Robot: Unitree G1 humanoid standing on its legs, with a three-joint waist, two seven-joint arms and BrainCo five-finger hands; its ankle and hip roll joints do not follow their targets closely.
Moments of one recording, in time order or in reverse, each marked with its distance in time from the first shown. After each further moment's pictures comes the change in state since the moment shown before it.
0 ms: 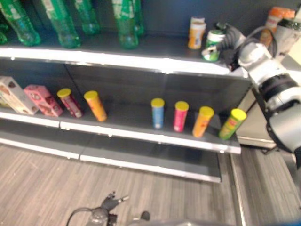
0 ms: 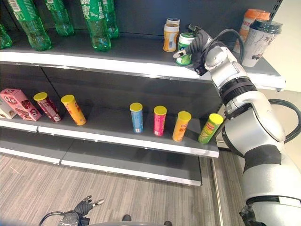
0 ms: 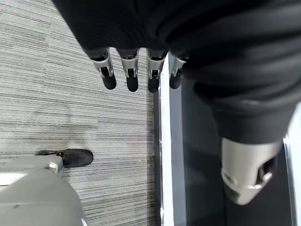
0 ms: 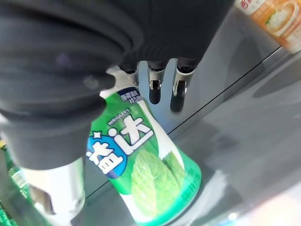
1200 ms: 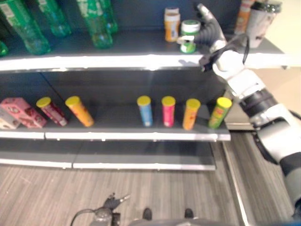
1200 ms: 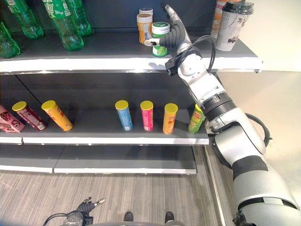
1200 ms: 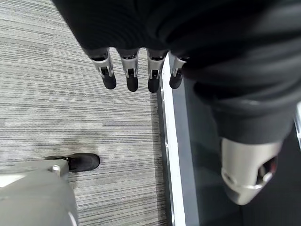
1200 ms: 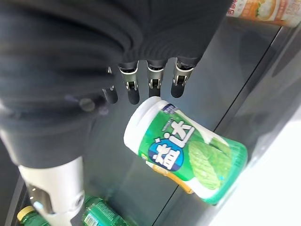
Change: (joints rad) left arm -0.019 -0.045 0.016 0.012 -0.041 0.048 0.079; right arm 0.186 0.090 -0.223 -0.442 0.040 0.022 -0.274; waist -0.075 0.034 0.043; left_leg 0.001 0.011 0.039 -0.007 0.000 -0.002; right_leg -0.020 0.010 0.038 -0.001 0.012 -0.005
